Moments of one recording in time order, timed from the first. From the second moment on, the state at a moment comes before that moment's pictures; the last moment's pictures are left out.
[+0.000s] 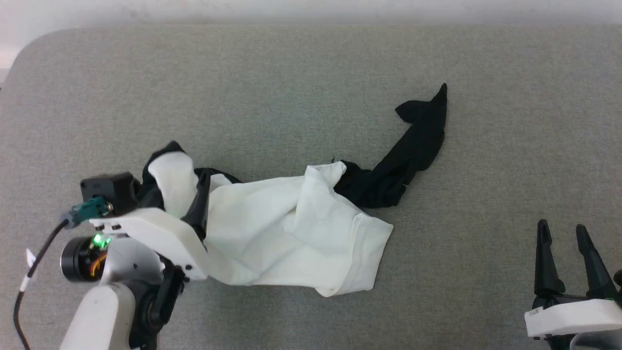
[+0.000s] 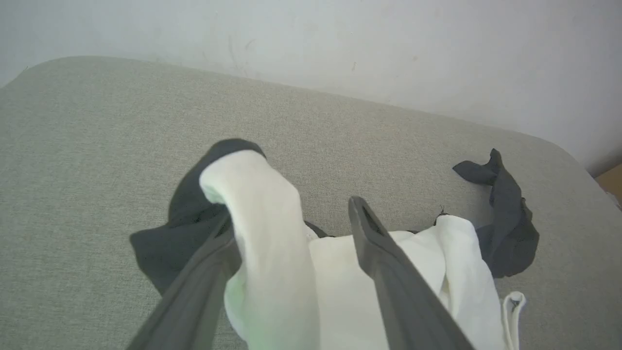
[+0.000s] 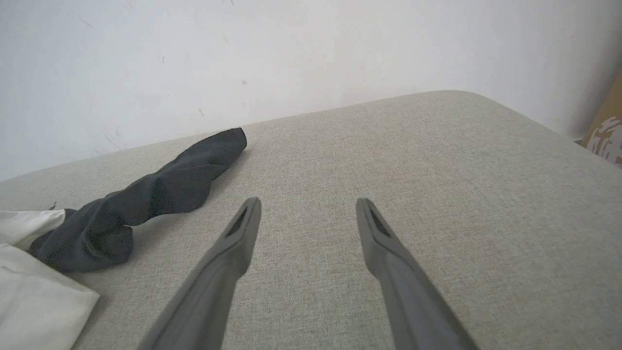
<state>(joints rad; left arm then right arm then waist) -0.18 0.28 -0.16 -0.21 -0.48 0.19 0.37 0.06 -0.05 -0.19 0.09 0.25 0.13 -0.26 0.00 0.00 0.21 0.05</state>
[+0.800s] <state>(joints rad) -0.16 0.39 -0.14 -0.32 -0.47 0.18 0.42 0.06 -0.05 -0.19 0.10 0.24 0.13 -0.26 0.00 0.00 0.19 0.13</state>
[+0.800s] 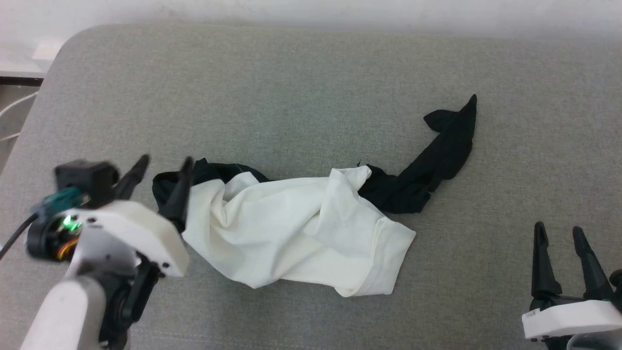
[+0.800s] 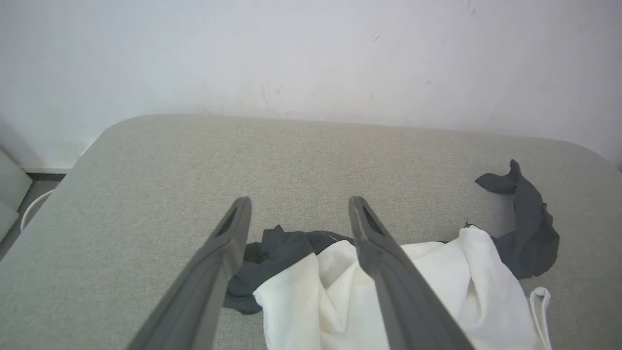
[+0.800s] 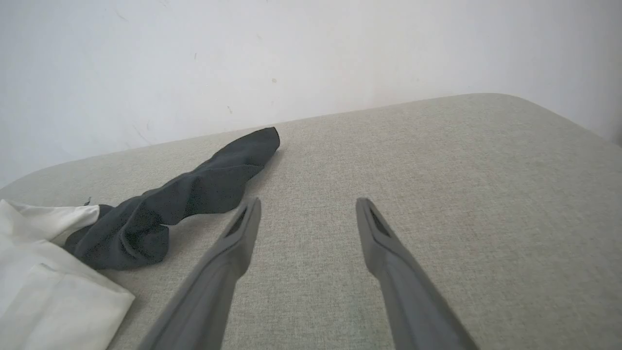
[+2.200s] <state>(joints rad) -0.54 0.61 -0.38 0.17 -0.64 -0.12 0.79 -0.02 -0.05 -0.16 0.09 0.24 0.13 -0.26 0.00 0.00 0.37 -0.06</state>
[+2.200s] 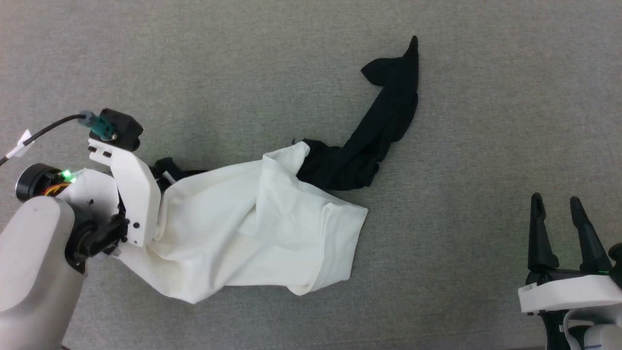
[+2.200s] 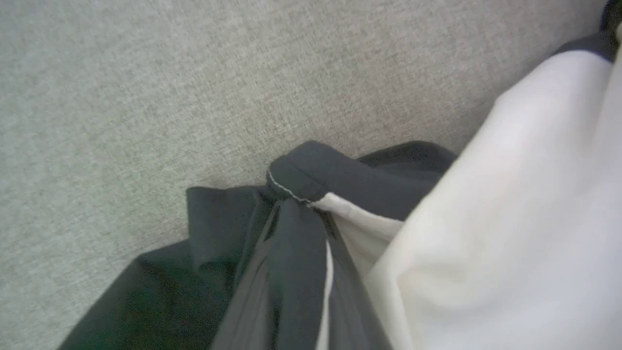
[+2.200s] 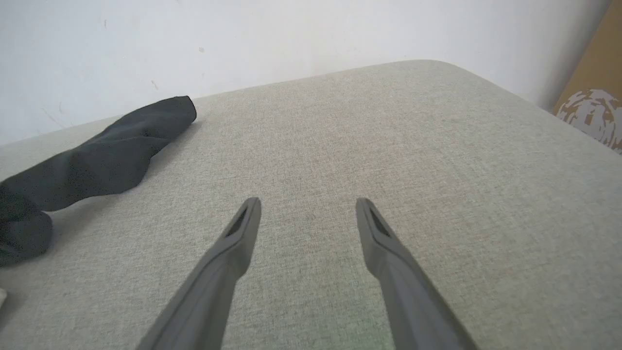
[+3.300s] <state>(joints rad) -0.46 0.38 -0.08 0.40 -0.74 0.22 0.20 -0.02 -0.05 -0.18 0.12 0.24 0.13 -0.26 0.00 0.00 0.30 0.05</state>
